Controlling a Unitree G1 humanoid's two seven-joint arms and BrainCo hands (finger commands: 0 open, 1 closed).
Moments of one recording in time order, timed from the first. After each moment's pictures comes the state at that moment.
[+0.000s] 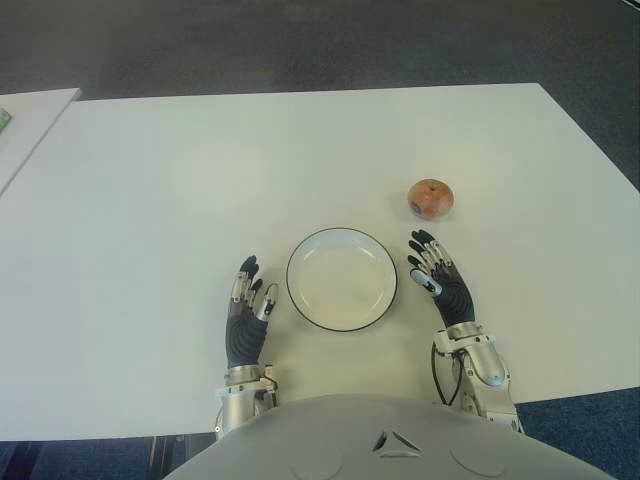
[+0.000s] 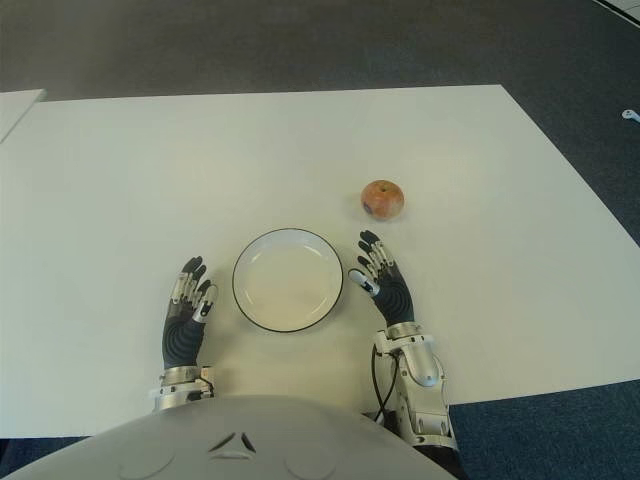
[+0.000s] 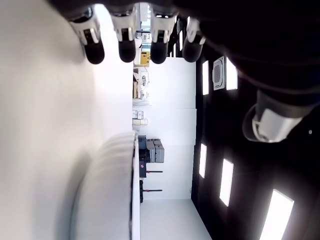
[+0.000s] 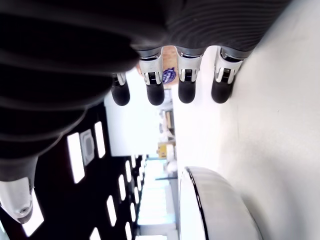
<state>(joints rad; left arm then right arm) 0.65 -0.08 -0.17 0.08 0.08 -0.61 0.17 0.39 -0.10 0.02 -0.03 0.06 -0.33 0.23</state>
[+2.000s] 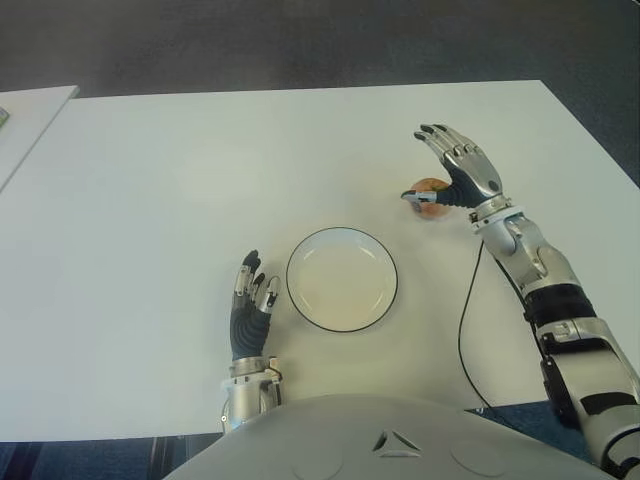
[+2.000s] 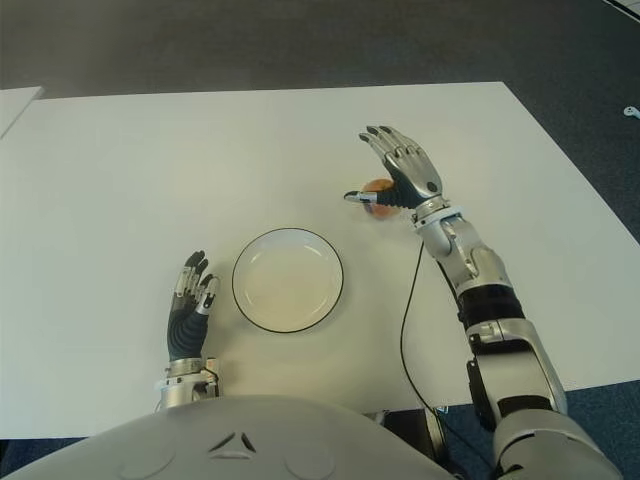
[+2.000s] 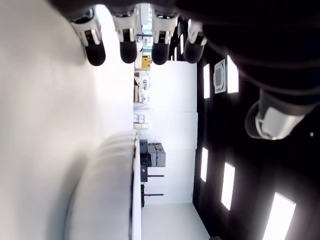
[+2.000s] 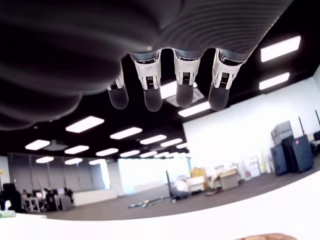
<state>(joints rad) 0.61 -0.09 -0.18 0.09 0.10 -0.58 0.23 -0.42 -0.55 0.17 0.53 -0.84 -0.51 -0.30</state>
